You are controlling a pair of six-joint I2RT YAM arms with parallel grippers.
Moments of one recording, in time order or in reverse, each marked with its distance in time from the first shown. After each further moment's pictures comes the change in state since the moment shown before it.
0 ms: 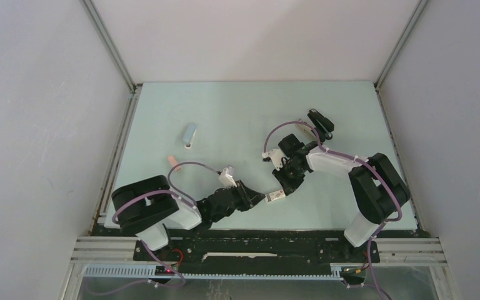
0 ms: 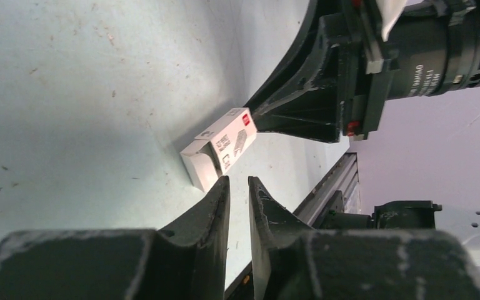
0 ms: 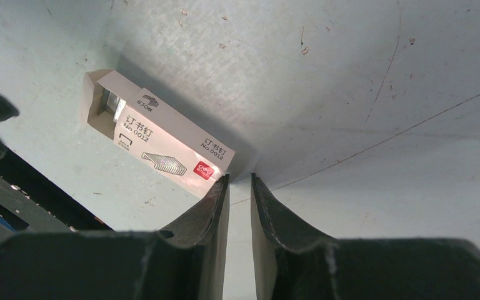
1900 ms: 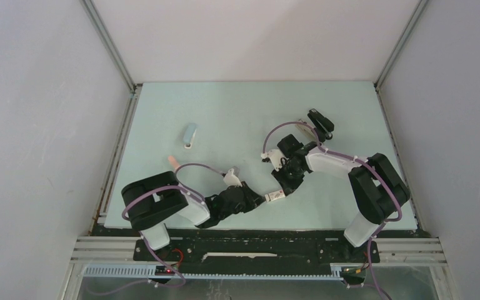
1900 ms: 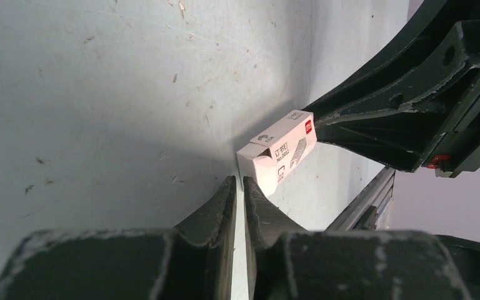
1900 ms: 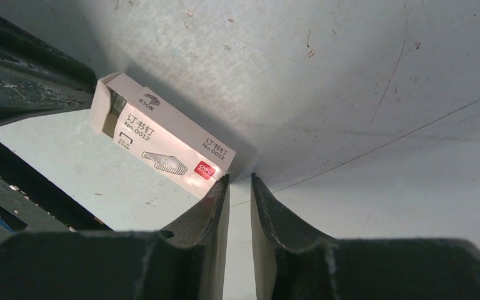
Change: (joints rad) left arm 0.001 0.113 0.101 -0.172 -0.001 -0.095; right arm 0.010 0.000 0.001 0.000 0.008 0.000
